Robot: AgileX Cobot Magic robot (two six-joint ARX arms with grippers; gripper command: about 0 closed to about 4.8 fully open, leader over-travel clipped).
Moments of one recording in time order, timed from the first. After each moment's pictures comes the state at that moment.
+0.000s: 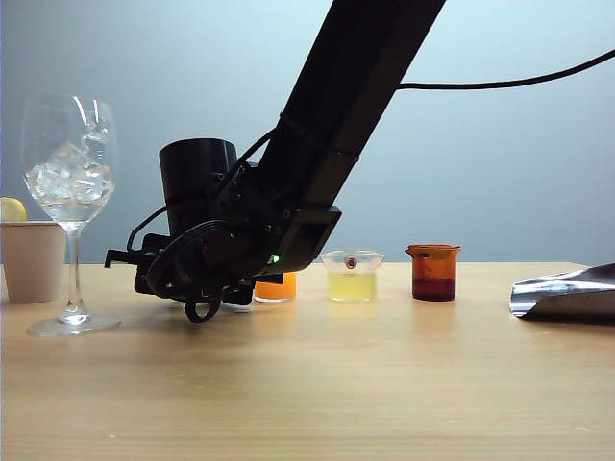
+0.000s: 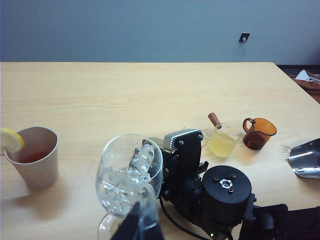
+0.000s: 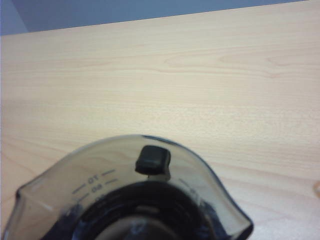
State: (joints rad) left arm 0.00 0.56 0.89 -0.60 0.38 -0.04; right arm 0.87 2.47 1.58 0.70 0.50 0.30
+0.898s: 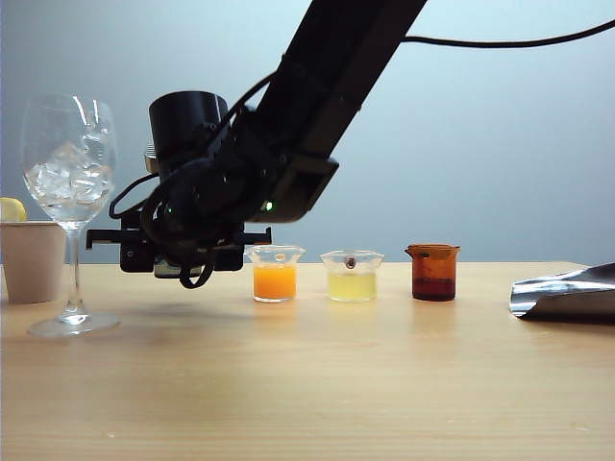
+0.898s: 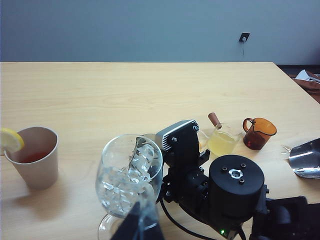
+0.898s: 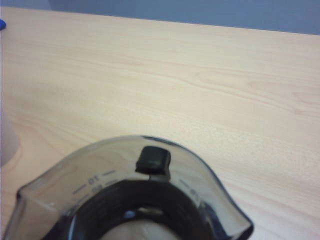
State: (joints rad) left arm 0.00 0.56 0.89 -0.60 0.38 -0.04; right arm 0.89 2.38 1.57 0.59 0.44 0.15
